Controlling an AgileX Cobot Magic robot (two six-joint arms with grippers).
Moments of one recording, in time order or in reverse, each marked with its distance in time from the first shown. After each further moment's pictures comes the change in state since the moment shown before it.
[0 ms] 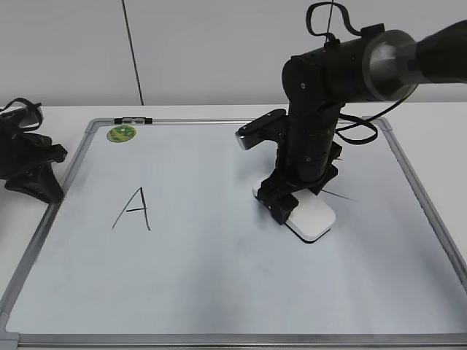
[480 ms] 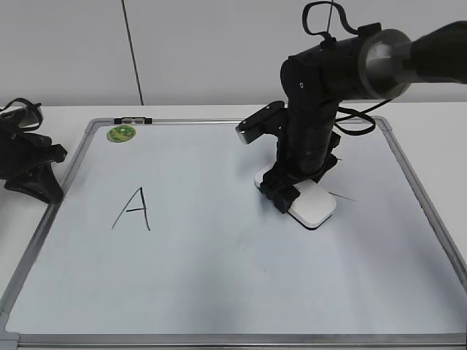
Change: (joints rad) left arm 0.000 0.000 0.000 -0.002 0.000 -0.002; right arm -0.002 0.020 -0.039 -0.065 -0.032 0.002
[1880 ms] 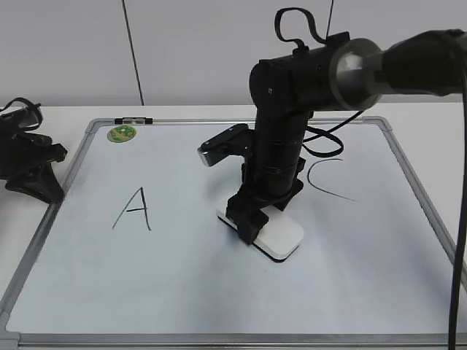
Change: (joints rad) left arm 0.000 0.015 -0.007 -0.009 0.005 -0.002; right arm 0.090 0.006 -0.007 0.199 0.091 -0.138
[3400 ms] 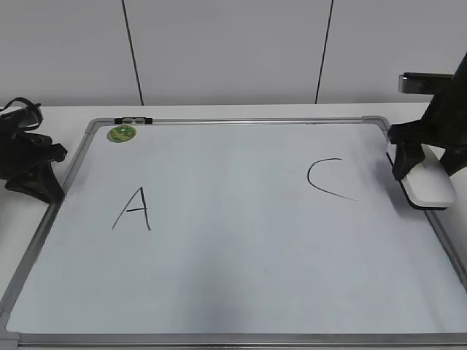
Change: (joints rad) left arm 0.000 0.000 0.000 0.000 -0.002 0.000; right arm -0.573 -0.194 0.147 0.012 -0.011 0.238
